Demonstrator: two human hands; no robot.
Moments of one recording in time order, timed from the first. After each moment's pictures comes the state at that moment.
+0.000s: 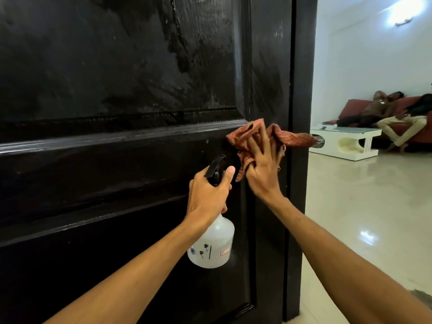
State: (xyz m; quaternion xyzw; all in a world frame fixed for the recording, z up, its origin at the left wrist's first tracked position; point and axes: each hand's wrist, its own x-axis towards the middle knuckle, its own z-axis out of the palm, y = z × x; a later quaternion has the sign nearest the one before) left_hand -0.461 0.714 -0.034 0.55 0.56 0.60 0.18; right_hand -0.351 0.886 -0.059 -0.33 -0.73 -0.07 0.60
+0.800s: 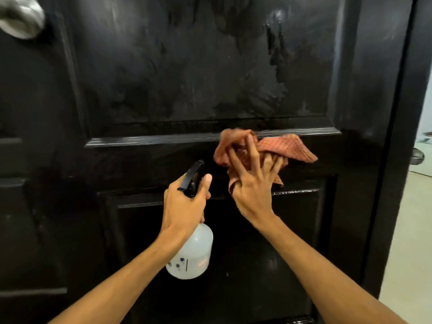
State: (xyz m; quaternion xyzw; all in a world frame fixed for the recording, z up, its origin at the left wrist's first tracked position) left_hand -0.583 0.583 -0.028 0.44 0.59 0.68 0.05; right_hand -0.503 0.751 -0.048 -0.28 -0.76 -0.15 0.57
